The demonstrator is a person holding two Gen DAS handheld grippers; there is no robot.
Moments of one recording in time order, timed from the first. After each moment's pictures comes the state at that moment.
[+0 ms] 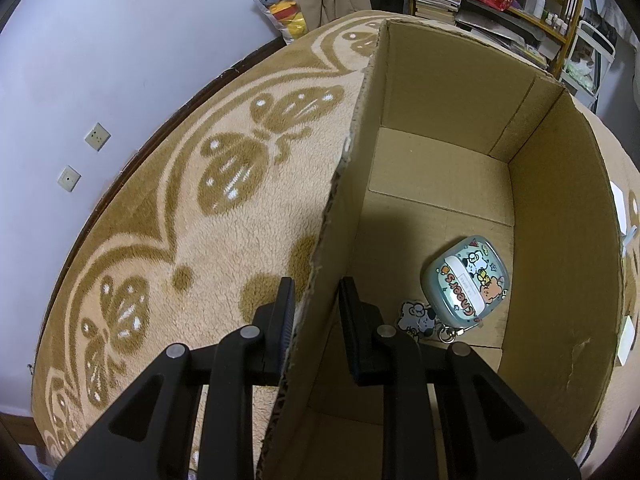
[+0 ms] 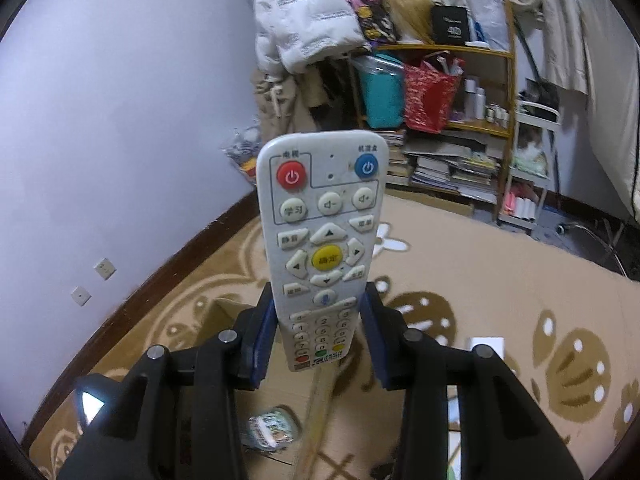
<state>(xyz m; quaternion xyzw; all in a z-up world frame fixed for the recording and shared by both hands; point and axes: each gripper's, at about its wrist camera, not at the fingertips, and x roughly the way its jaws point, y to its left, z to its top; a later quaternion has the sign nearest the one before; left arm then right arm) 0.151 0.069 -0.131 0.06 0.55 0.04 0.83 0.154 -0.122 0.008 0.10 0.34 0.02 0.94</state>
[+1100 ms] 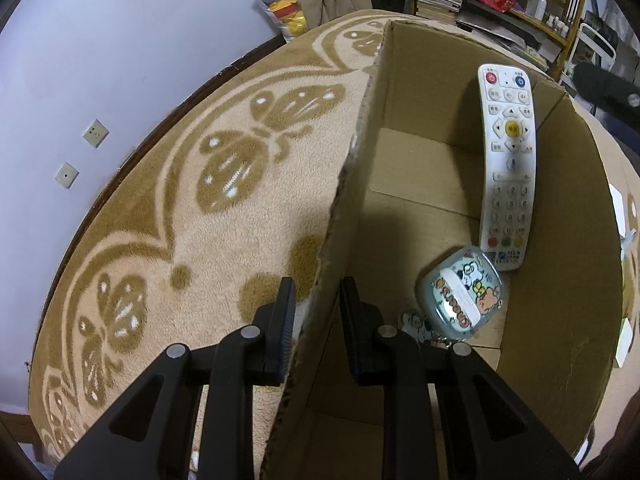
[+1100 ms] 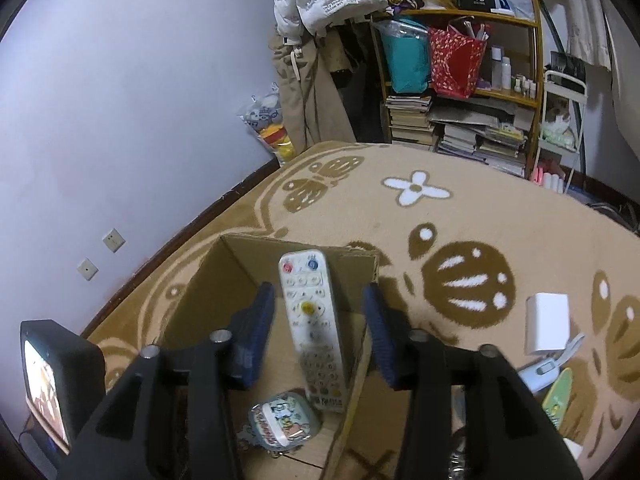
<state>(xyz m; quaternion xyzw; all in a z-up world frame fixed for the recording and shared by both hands) 0.150 0.069 -0.128 0.05 0.55 0.04 0.83 0.153 -0.096 -0.065 0.11 0.36 0.04 0.92</state>
